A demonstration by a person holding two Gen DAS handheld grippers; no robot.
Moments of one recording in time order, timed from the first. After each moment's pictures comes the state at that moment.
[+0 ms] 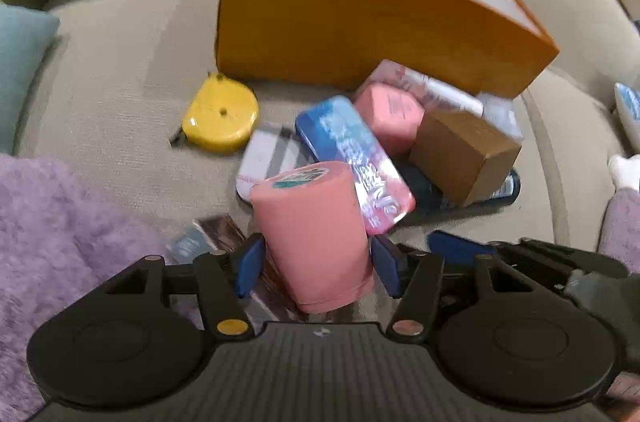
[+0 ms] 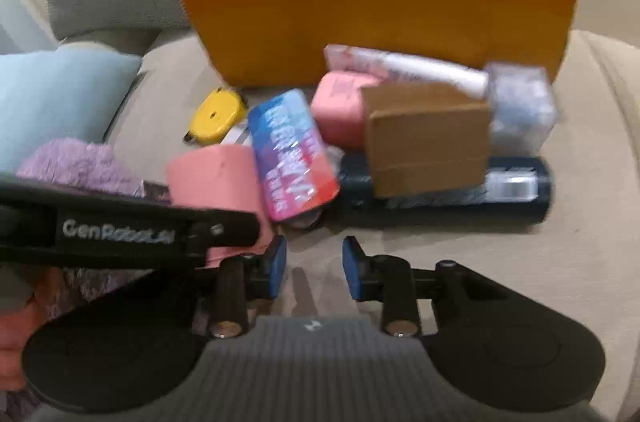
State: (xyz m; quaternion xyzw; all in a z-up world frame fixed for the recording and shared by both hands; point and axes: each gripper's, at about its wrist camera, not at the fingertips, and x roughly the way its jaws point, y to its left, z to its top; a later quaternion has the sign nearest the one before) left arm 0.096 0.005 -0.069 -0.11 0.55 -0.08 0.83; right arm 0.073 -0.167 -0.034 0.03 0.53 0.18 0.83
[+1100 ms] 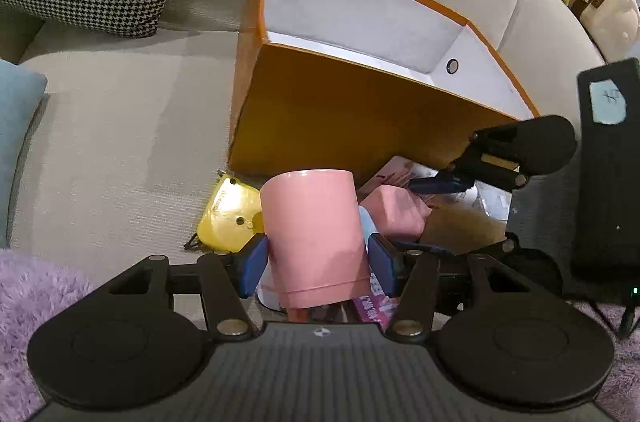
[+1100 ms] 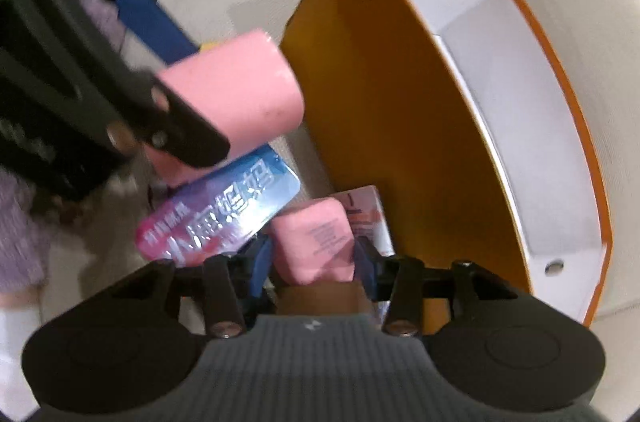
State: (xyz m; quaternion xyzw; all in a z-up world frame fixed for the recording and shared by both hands) left arm 0.141 0.043 -0.060 -0.15 0.51 -0.11 0.84; right arm 0.165 -0.072 -0.045 -0.46 0.46 0.39 0.65
